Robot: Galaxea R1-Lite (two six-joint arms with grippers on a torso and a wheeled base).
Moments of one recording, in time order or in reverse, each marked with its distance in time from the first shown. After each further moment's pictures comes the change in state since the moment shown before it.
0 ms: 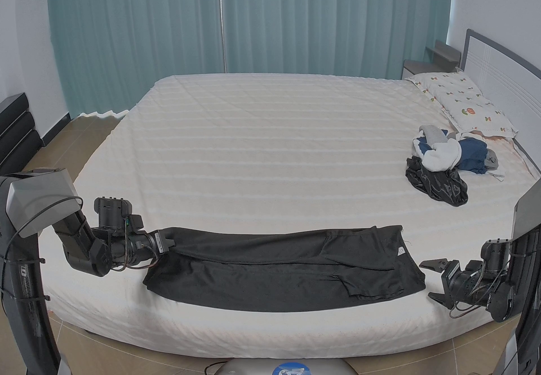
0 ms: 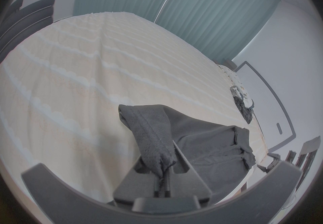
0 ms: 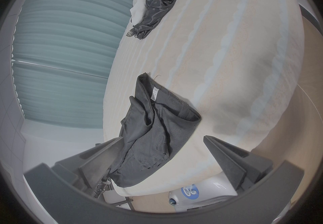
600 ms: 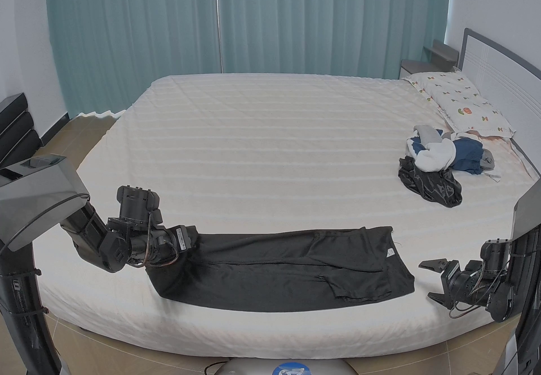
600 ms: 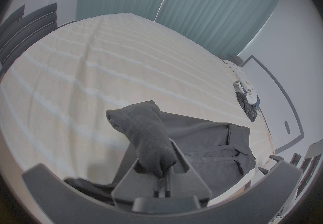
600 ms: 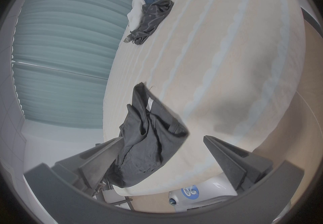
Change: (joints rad) left arm -0.176 -0.113 -0.042 0.191 0.214 -0.078; right arm 0.000 0.000 0.000 0.000 -0.001 0.001
